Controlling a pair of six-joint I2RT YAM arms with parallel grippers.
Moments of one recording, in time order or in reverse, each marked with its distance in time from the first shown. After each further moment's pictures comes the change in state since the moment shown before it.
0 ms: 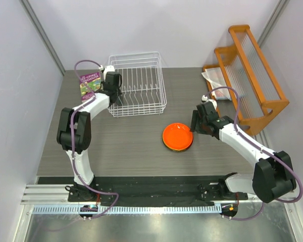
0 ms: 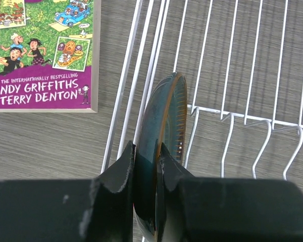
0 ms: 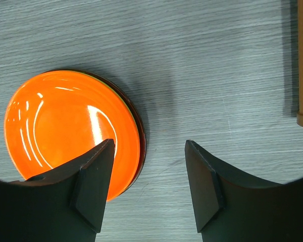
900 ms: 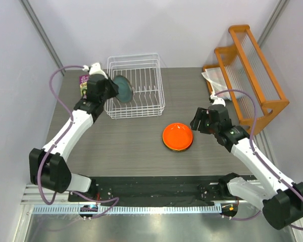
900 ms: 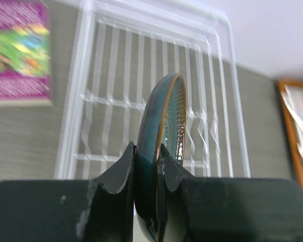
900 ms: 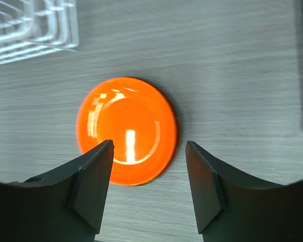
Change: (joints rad) left arm -0.020 -0.527 -0.184 -0.058 0.220 -0.161; right arm 0.000 -0.259 -0.047 0.024 -0.081 0.008
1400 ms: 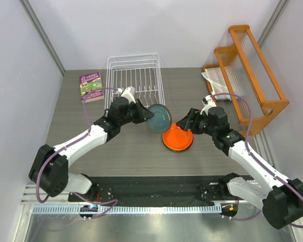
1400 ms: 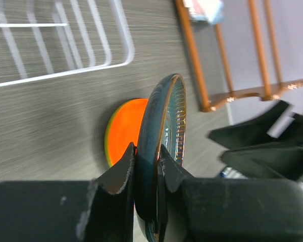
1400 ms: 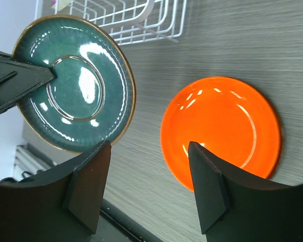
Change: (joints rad) left arm -0.302 -0.040 -0.331 0.212 0.373 -0.301; right arm 0.000 -0.032 -0.119 0.317 -0.365 0.133
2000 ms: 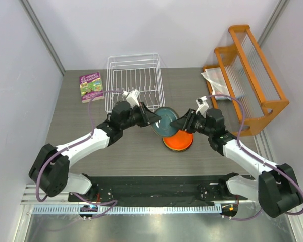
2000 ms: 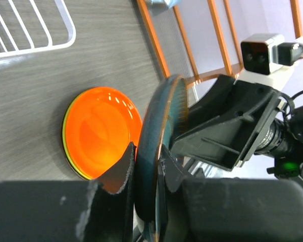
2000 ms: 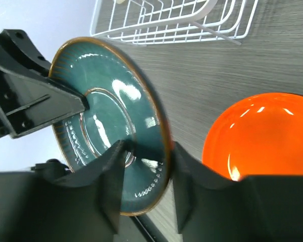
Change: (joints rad) left arm -0.076 -0.002 -0.068 0.190 0.100 -0.092; right arm 0.000 0.136 -0.125 0.422 -0.228 0.131
